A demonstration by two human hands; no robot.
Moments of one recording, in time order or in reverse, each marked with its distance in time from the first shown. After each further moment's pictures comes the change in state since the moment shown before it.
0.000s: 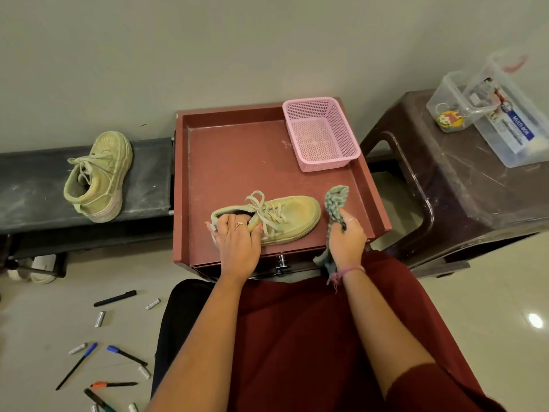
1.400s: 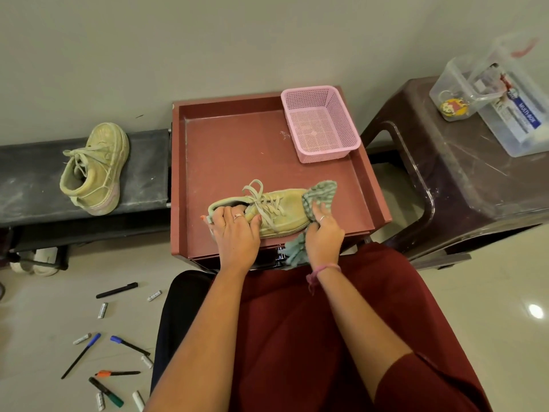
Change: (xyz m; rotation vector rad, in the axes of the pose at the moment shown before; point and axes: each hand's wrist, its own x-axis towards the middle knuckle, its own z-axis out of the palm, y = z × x) left_hand -0.002 0.010 0.001 0.130 0.077 -0.036; right_hand -0.016 0.005 0.033 -0.141 0.002 -0.189
